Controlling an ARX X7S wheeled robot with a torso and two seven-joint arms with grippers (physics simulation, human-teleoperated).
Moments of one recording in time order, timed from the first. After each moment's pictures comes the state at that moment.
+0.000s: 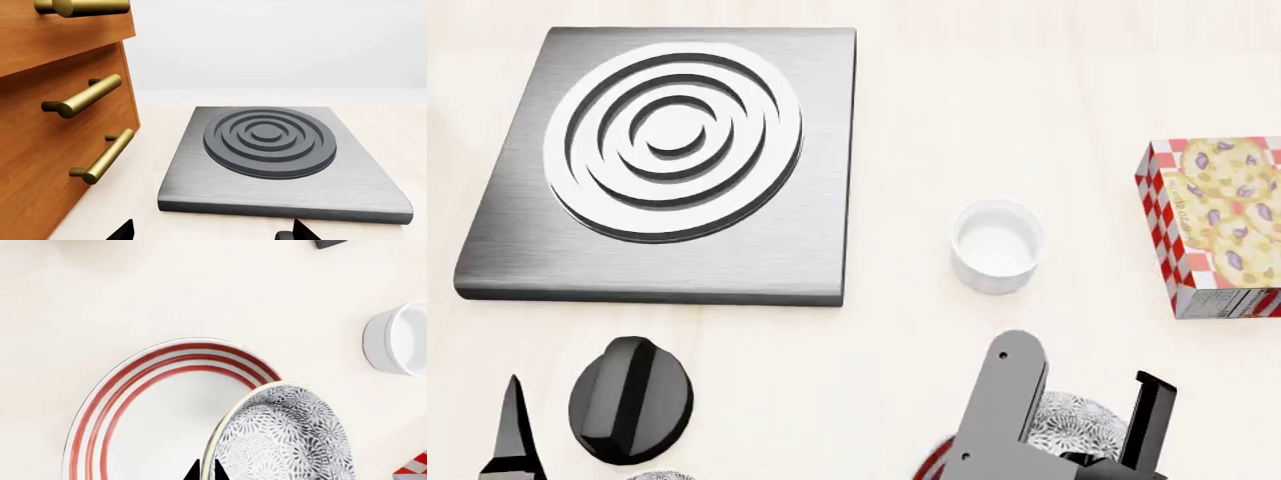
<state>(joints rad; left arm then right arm) 0.07 -0.32 0.14 0.74 -0.26 -0.44 -0.44 1.23 0.99 -0.85 -0.82 0.93 1.56 -0.32</state>
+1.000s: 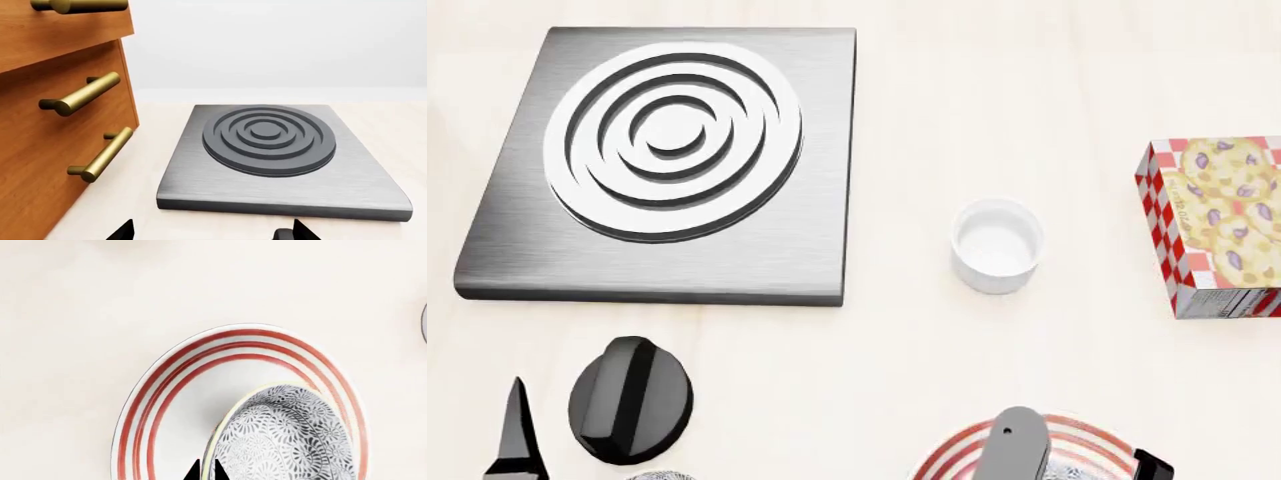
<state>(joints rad) 0.07 -0.33 0.16 0.73 -0.27 -0.43 -0.46 1.21 1.09 -0.97 -0.81 1.22 1.40 -0.02</state>
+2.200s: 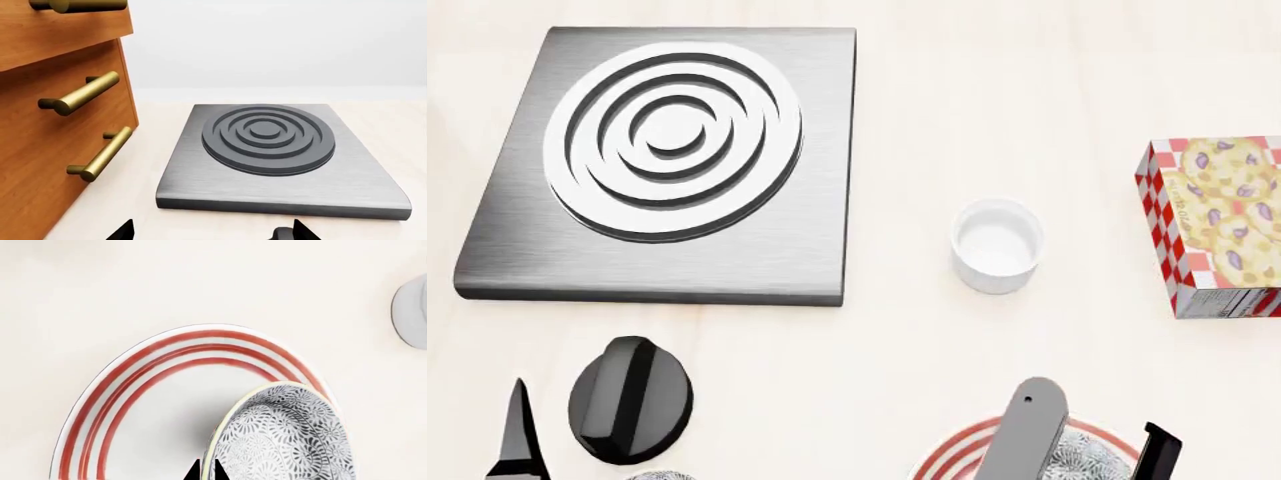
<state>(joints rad) 0.07 -0.35 0.17 0.73 -0.28 -0.42 -0.48 1.15 1.10 -1.06 -0.71 1.01 1.24 -0.05</state>
